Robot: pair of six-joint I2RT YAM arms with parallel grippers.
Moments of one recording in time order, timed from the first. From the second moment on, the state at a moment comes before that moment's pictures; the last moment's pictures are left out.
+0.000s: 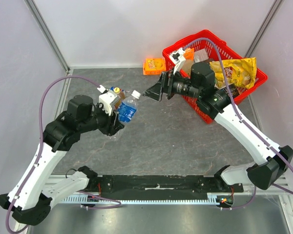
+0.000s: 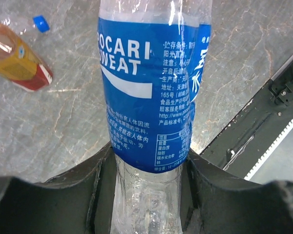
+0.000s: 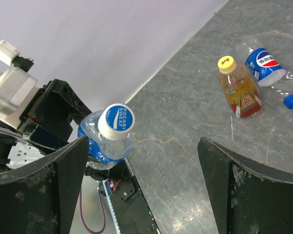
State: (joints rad) left arm -0.53 0.88 1.23 -0.95 0.27 0.00; right arm 0.61 1.35 1.43 -0.20 -0.52 0.54
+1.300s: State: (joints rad) left arm -0.82 1.03 1.28 -1.00 -0.18 0.09; right arm 0.52 1.49 1.32 -0.02 -0.80 0.78
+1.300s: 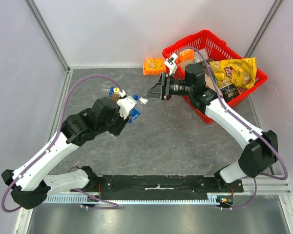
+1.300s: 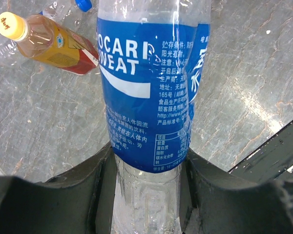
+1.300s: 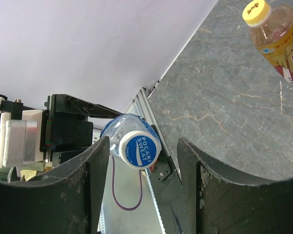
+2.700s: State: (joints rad) left arm -0.84 1.03 1.23 -1.00 -0.21 0.09; right arm 0.52 1.49 1.16 0.16 -0.87 0.91
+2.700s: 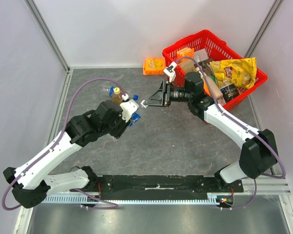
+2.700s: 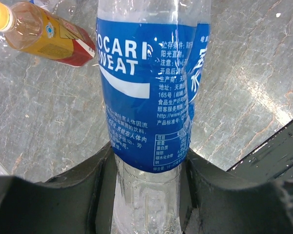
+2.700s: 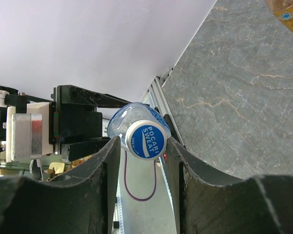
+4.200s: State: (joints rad) left arm -0.85 0.91 1.18 -0.93 0.06 -0.03; right arm 0.53 1.27 0.97 0.46 -0.90 0.83
